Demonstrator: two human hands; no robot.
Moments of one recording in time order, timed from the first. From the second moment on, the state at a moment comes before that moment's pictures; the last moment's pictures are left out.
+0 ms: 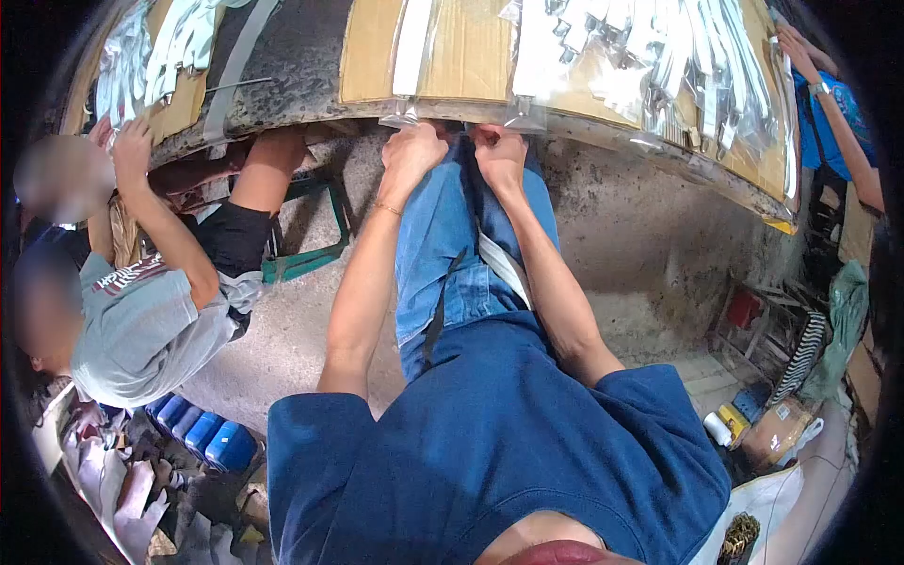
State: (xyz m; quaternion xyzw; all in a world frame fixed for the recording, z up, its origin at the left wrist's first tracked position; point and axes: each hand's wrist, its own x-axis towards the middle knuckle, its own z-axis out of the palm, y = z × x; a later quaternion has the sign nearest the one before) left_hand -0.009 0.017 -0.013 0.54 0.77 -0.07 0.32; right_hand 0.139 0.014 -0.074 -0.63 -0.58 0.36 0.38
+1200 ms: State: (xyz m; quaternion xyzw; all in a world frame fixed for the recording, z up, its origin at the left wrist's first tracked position) left_hand -0.102 0.156 0.121 0.63 0.71 -0.27 0.15; right_hand 0.200 -0.032 -0.045 -0.45 -0.62 0.58 0.28
